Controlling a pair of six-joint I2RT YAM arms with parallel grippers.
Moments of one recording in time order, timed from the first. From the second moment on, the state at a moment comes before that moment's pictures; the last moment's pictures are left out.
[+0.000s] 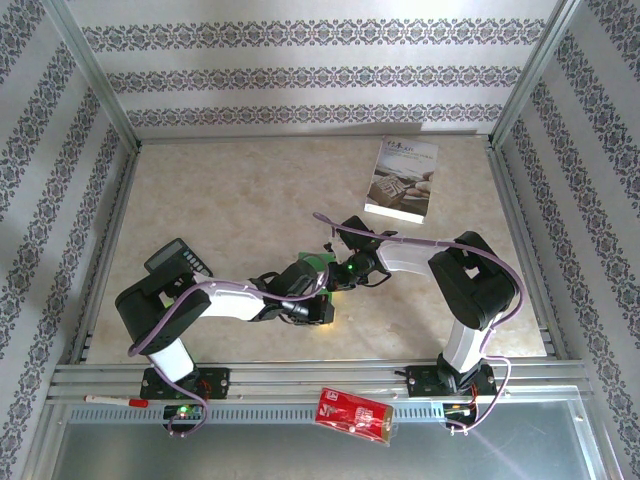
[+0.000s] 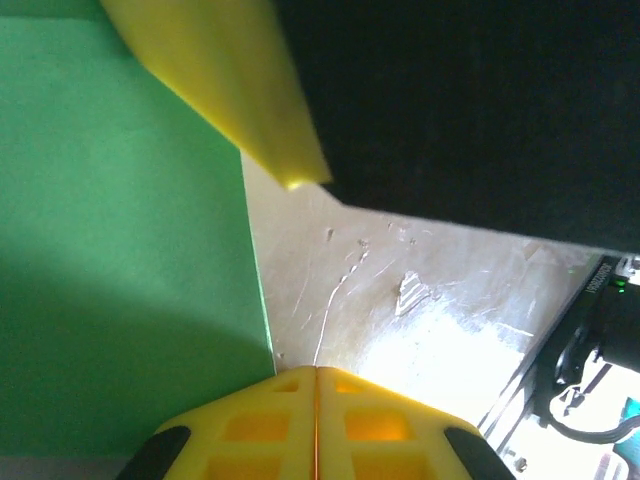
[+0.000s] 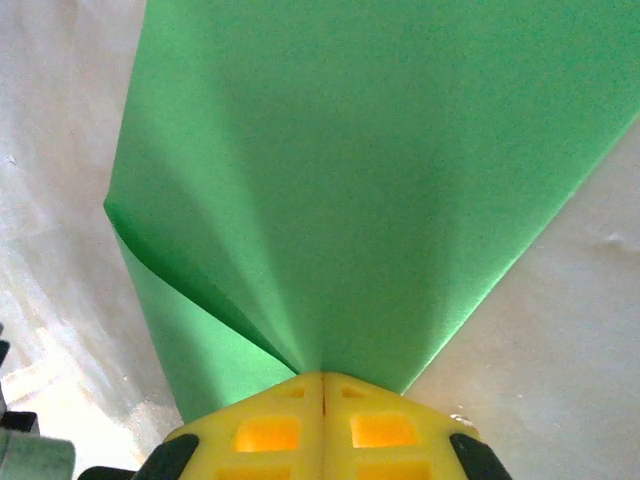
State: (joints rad) left arm -0.90 1.68 0.65 0.14 0.42 -0.91; right arm 0.62 1.78 0.92 -0.38 -0.50 0.39
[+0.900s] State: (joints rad) left arm -0.69 1.55 0.65 0.00 0.43 -0.88; right arm 0.62 1.78 0.92 -0.37 -0.51 0.39
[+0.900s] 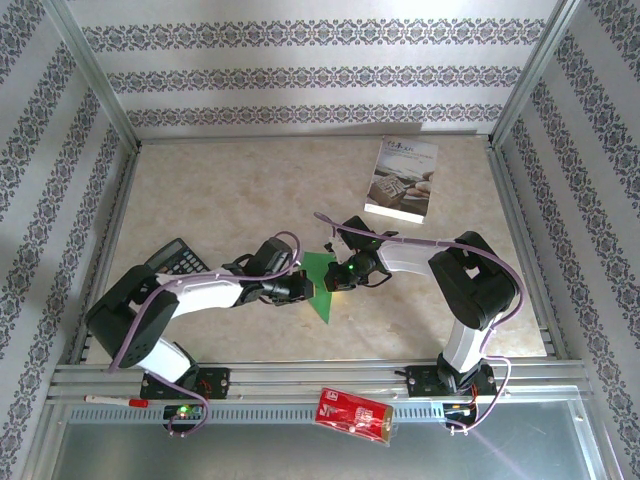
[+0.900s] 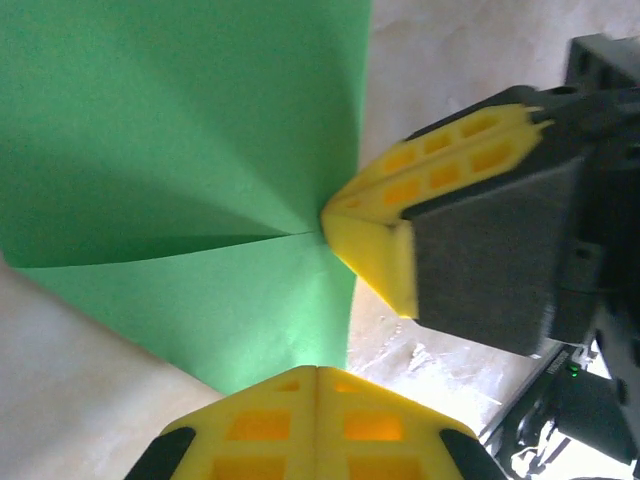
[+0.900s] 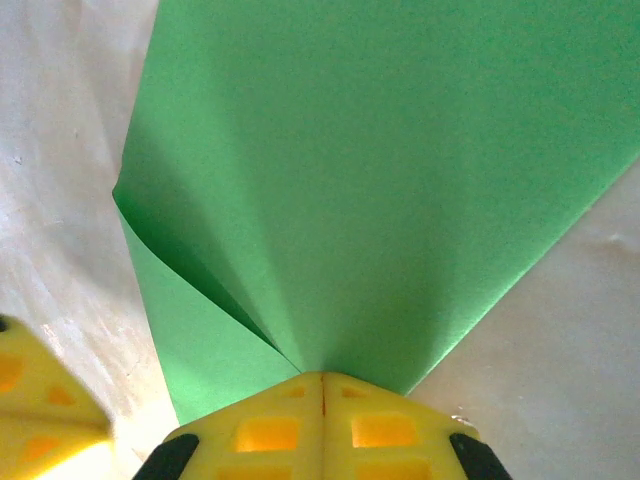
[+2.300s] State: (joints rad) left arm -0.57 1.65 0.70 0.06 0.53 -0.88; right arm 0.62 1.78 0.94 -0.42 -0.48 0.34
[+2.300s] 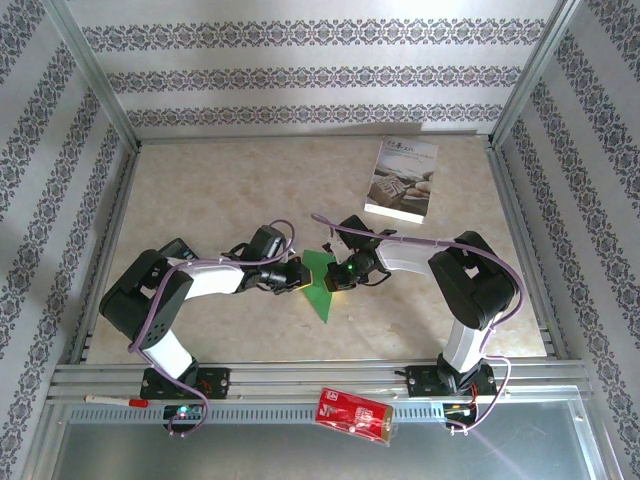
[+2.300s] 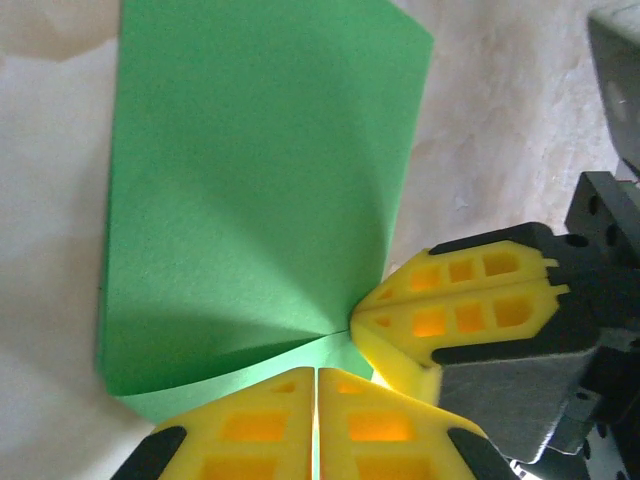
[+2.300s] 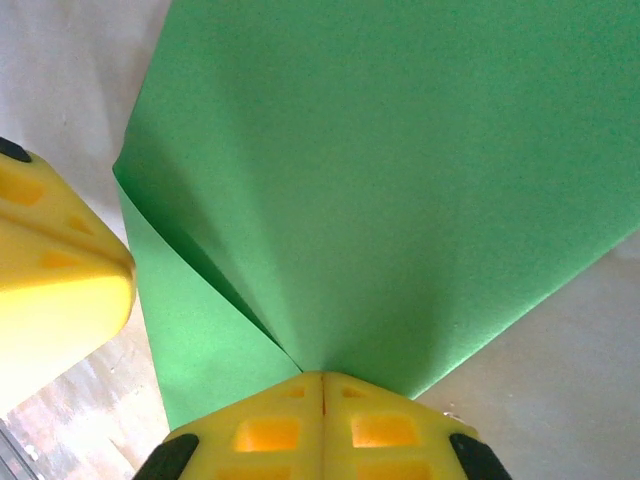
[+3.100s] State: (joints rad) left arm -0.57 1.71 0.70 0.05 0.53 -0.84; right arm 0.64 1.53 0.93 -0.52 -0.44 0.34
